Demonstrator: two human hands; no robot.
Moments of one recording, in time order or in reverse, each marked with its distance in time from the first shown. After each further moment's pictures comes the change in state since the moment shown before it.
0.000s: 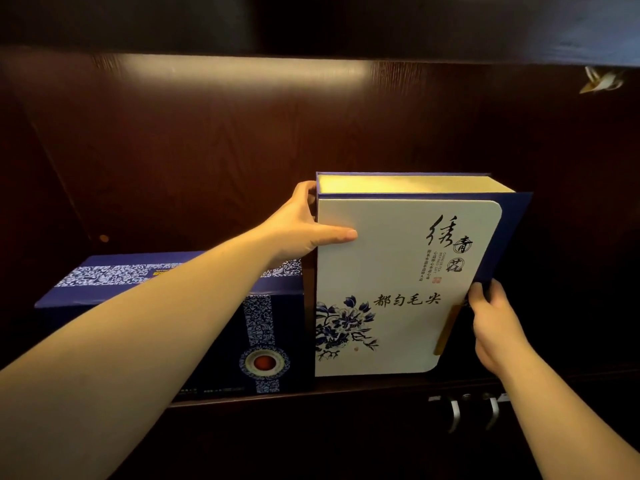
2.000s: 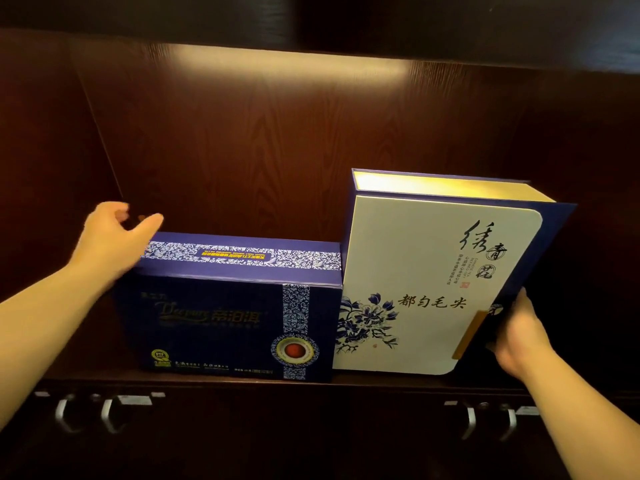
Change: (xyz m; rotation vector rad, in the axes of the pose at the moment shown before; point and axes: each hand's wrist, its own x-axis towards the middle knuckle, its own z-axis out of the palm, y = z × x) left_hand -0.146 -0.093 -0.210 0.517 0.901 -0.291; right_hand 0.002 -0.009 0.008 0.143 0.020 0.362
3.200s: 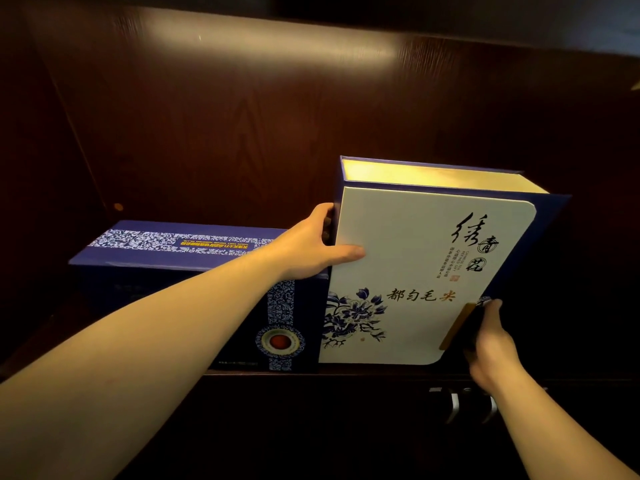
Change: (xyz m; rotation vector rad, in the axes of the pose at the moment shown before) left_hand -0.104 0.159 0.162 -0.270 -0.878 0.409; right_hand 0.000 0.049 -0.012 -0.018 0.134 0.015
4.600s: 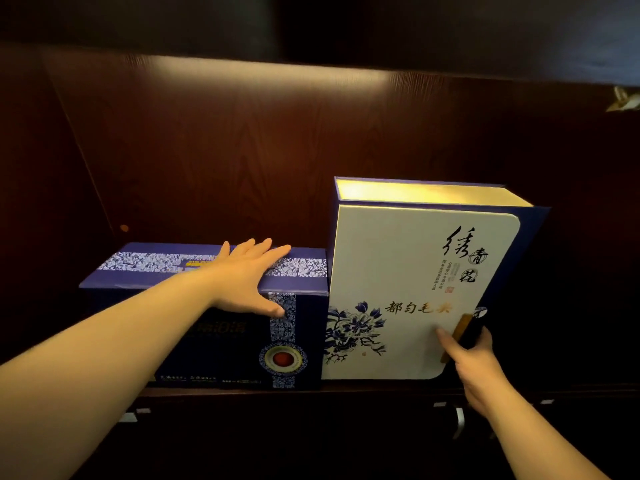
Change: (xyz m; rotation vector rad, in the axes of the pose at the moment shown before) left_hand -0.042 -0.053 -0.073 0.937 -0.223 -0.109; right_hand 0.001 0.030 -0.003 -0.216 -0.145 -0.200
